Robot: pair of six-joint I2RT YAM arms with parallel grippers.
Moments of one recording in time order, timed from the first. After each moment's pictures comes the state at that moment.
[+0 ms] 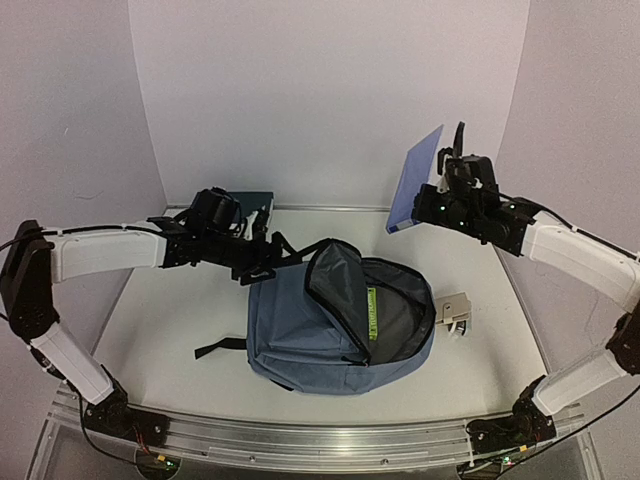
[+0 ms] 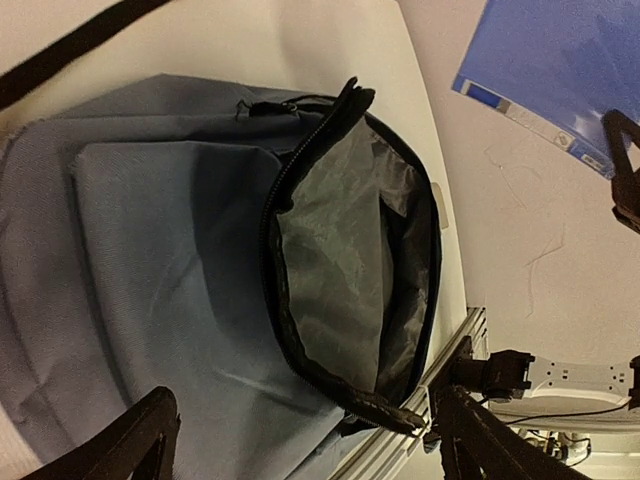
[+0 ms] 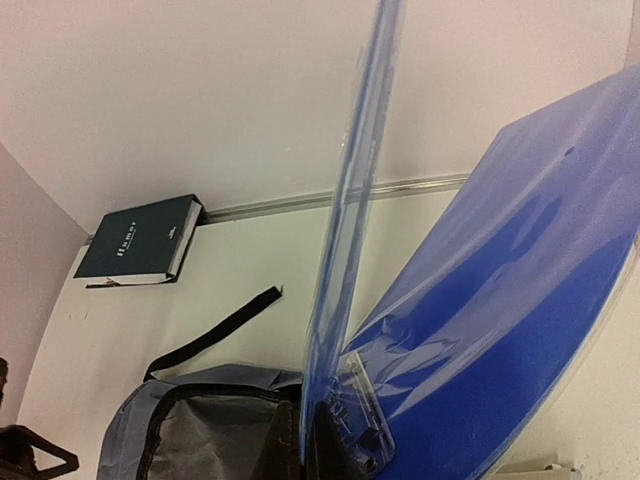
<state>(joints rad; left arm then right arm) -0.68 1.56 1.10 -0.19 0.44 -0.78 0.63 1.40 1.23 -0.28 0.35 0.49</state>
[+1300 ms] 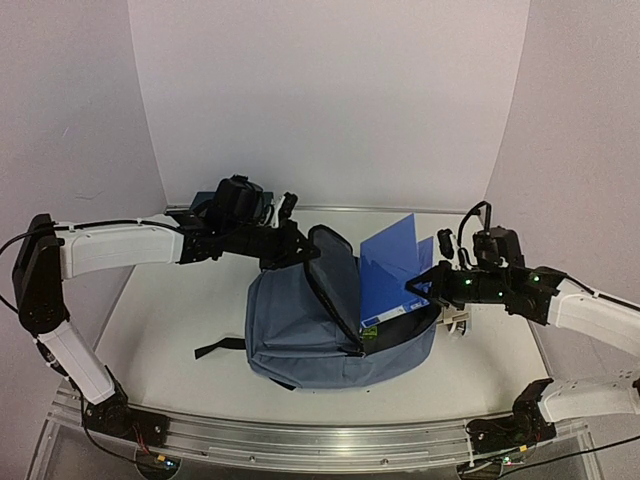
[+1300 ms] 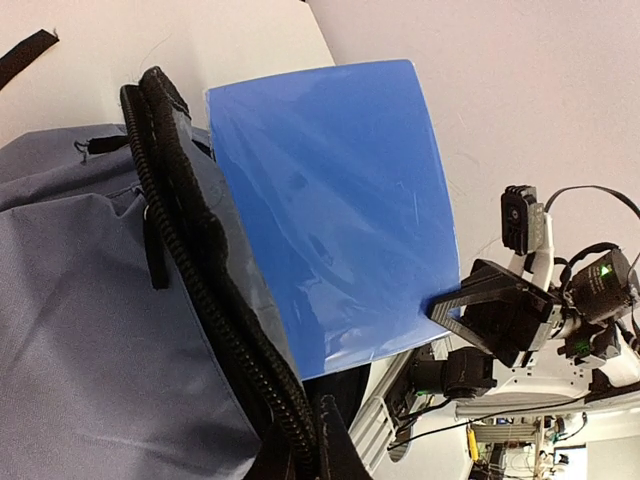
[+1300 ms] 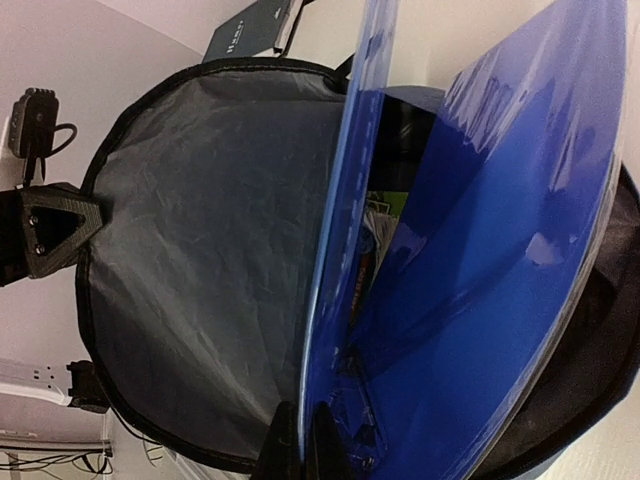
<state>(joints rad) -0.79 1.64 1.23 -0.09 0.44 -0.80 0.60 1.06 0.71 -0.21 -0.27 0.74</state>
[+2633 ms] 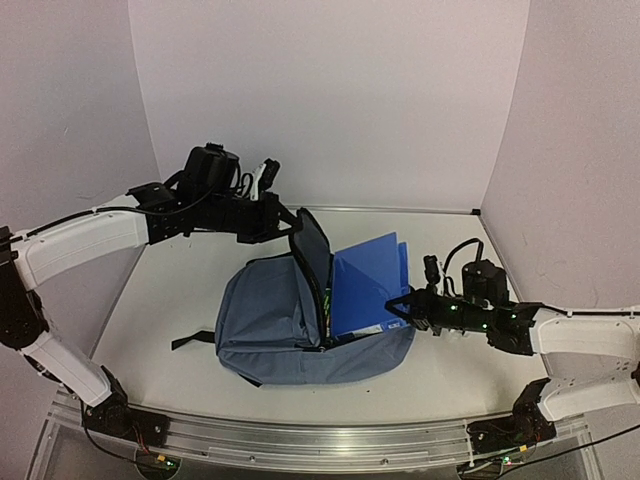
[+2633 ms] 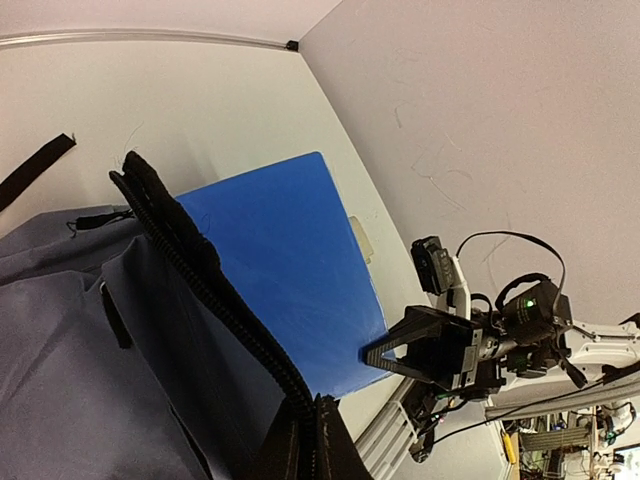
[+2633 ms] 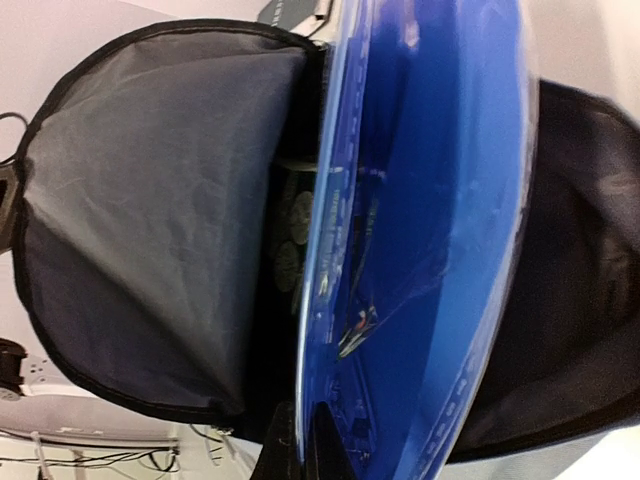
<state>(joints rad) -0.78 1.49 1.35 -0.33 0.34 -0.66 0.71 1.12 0.45 0.27 -0.31 1.00</state>
